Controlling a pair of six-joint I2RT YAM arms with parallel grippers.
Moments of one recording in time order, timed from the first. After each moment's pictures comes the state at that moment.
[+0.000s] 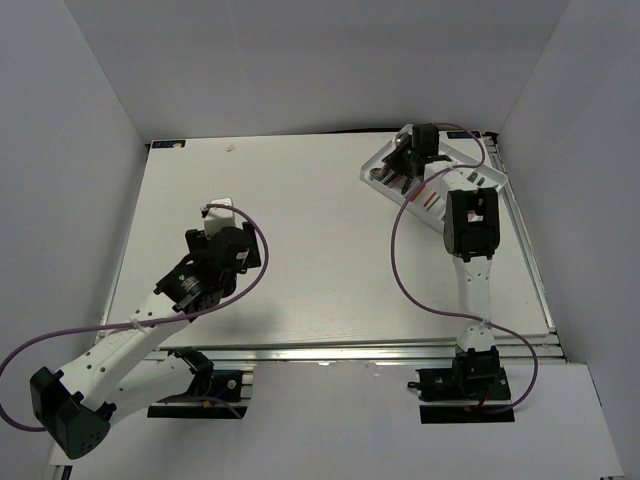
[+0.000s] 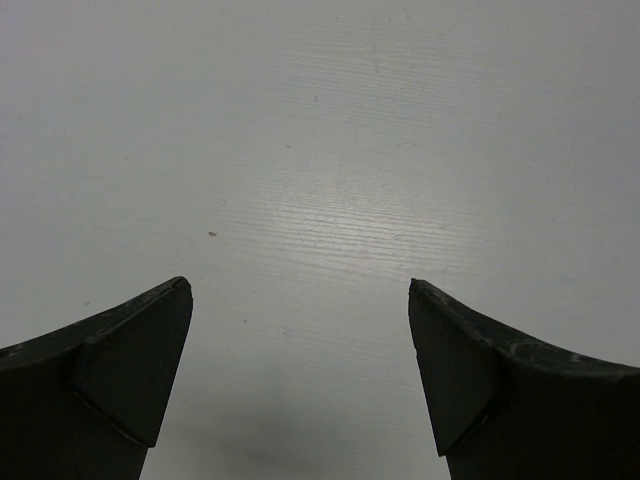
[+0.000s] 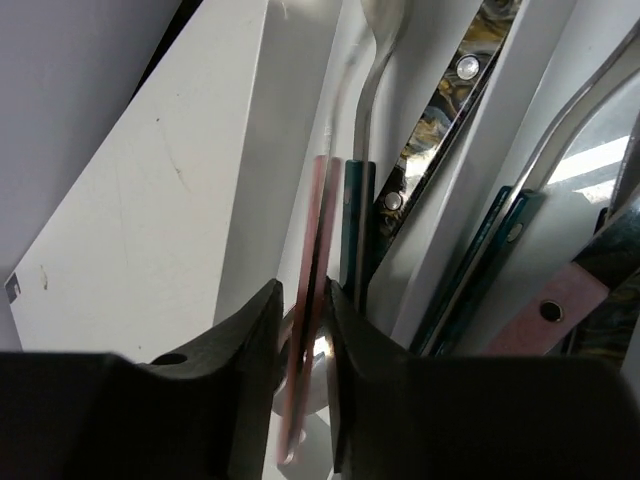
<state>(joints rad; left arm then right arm) -0.69 0.91 0.83 -0.60 -0.73 -0.49 0.15 2.48 2.00 -0.13 -0.15 0.83</state>
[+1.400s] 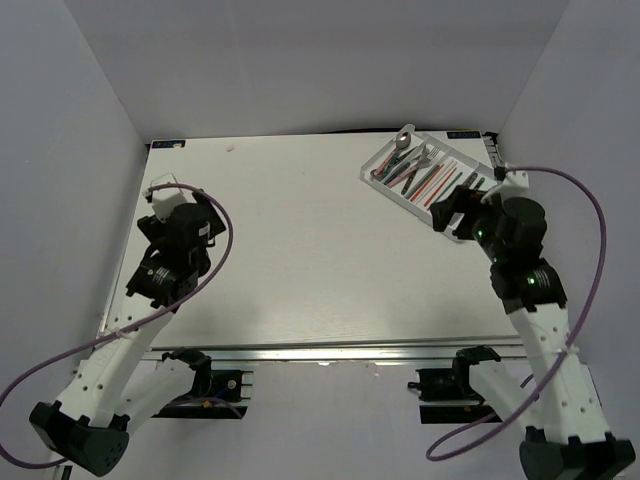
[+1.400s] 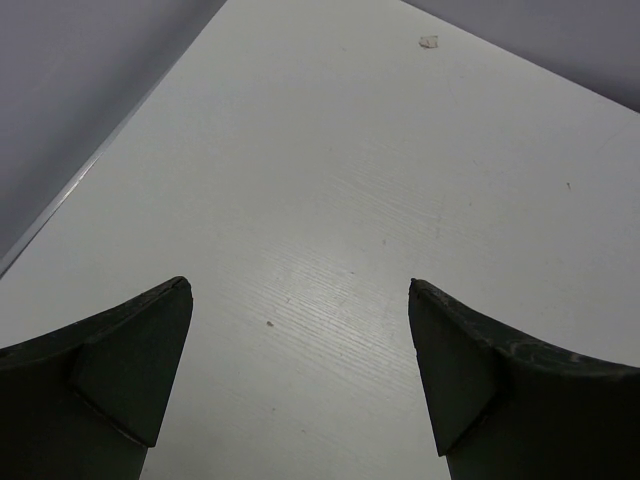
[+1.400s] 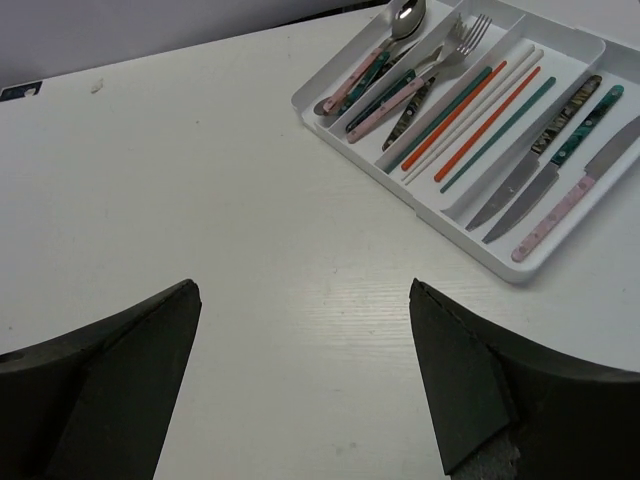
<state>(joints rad) -0.41 0.89 0.96 -0.55 -0.78 -0.48 0.16 0.83 0.96 -0.40 -0.07 0.29</state>
